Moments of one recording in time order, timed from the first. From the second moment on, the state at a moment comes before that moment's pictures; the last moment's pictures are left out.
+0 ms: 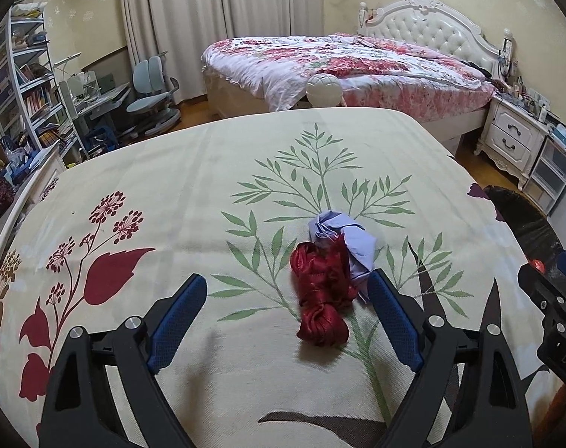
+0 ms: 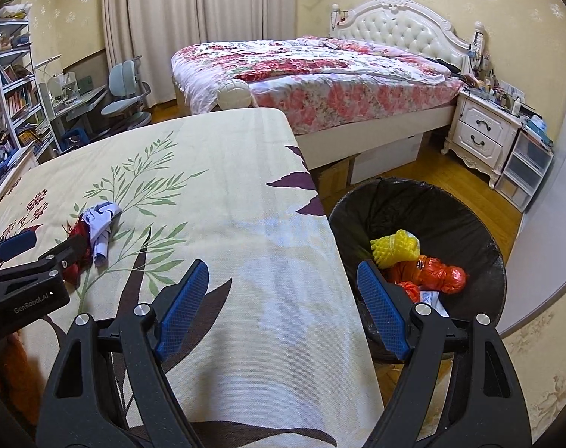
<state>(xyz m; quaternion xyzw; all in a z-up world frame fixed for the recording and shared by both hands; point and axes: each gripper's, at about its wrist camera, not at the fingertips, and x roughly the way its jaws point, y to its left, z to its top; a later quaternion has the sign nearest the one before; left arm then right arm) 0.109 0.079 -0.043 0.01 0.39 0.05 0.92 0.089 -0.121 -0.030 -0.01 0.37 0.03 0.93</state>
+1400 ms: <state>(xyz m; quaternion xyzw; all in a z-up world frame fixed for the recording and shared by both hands) 0.095 0.175 -0.045 -0.02 0.40 0.10 0.91 0.099 -0.018 -0.029 -0.05 0.38 0.15 0.91</state>
